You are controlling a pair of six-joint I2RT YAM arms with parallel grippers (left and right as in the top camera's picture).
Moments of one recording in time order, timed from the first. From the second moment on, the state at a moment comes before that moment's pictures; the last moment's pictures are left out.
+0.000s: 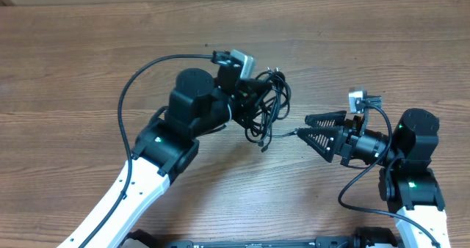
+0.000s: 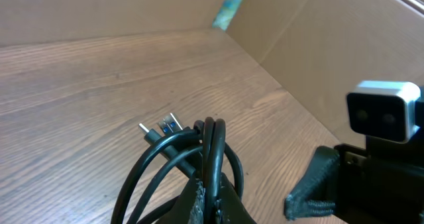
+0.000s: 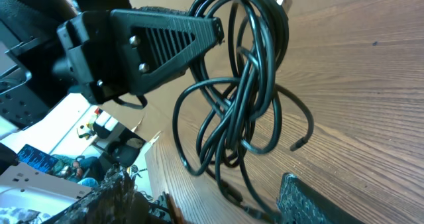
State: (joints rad) left arm -0.56 1.25 1.04 -0.11 0.41 -0.36; right arm -0.05 0.86 0.60 -0.07 -1.19 0.41
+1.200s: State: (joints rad) left arm -0.72 1.31 1.04 -0.01 0.18 -0.43; right arm -0.05 0.94 0.60 -0.07 -1.24 0.41
